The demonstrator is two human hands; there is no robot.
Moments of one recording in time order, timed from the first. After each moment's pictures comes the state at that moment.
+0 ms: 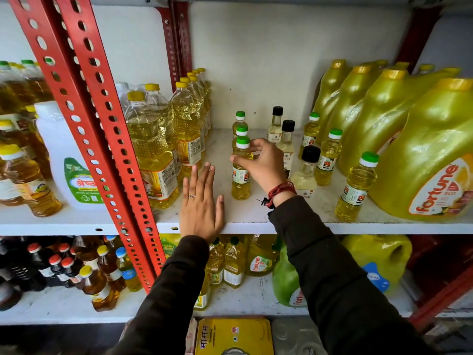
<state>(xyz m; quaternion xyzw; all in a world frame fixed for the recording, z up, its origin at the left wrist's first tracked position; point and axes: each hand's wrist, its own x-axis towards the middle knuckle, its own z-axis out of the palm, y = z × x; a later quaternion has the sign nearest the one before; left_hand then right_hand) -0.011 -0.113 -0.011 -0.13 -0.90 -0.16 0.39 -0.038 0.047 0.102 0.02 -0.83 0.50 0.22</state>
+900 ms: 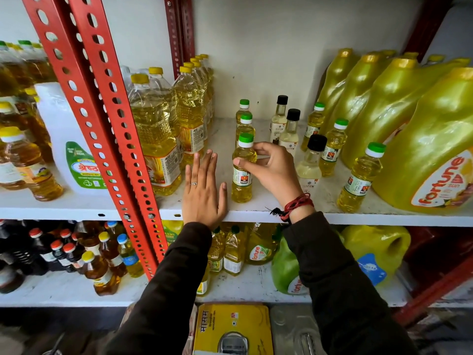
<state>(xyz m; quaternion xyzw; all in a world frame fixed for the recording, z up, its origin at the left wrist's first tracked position) -0.010 -0.113 -0.012 -0.11 -0.90 -0.15 0.40 0.010 0.051 0.094 0.06 -0.82 0.53 0.19</state>
